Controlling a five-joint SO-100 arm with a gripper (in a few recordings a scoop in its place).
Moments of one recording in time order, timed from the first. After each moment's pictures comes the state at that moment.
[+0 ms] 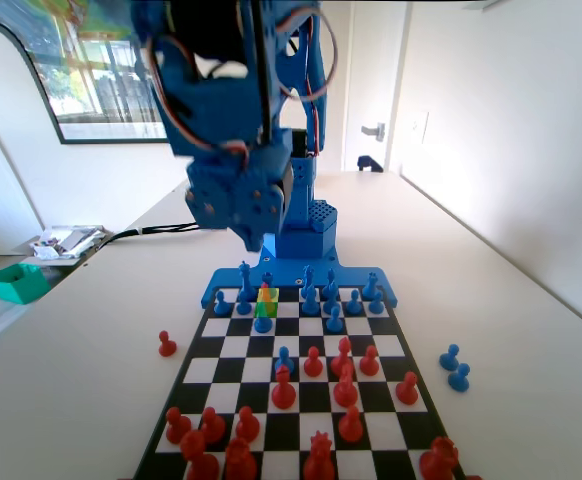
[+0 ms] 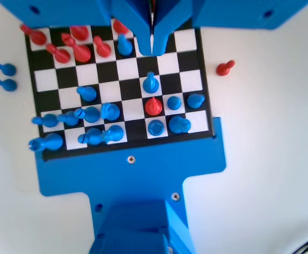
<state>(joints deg) 14.6 92.6 109.3 81.7 -95.8</state>
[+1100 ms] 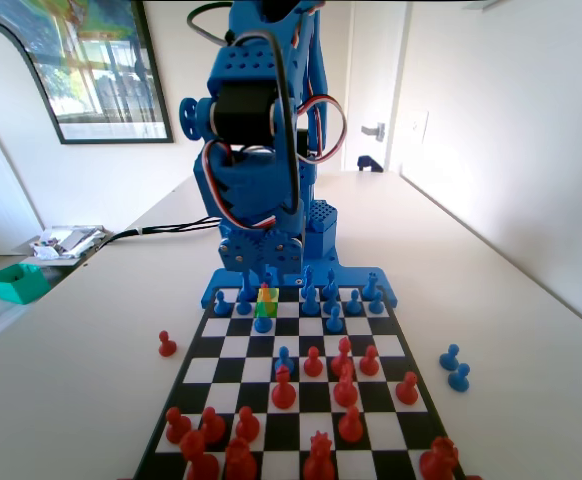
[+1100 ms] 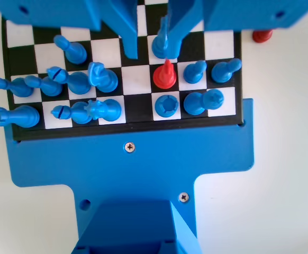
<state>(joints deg) 12.4 88.2 122.4 67.1 -97.6</state>
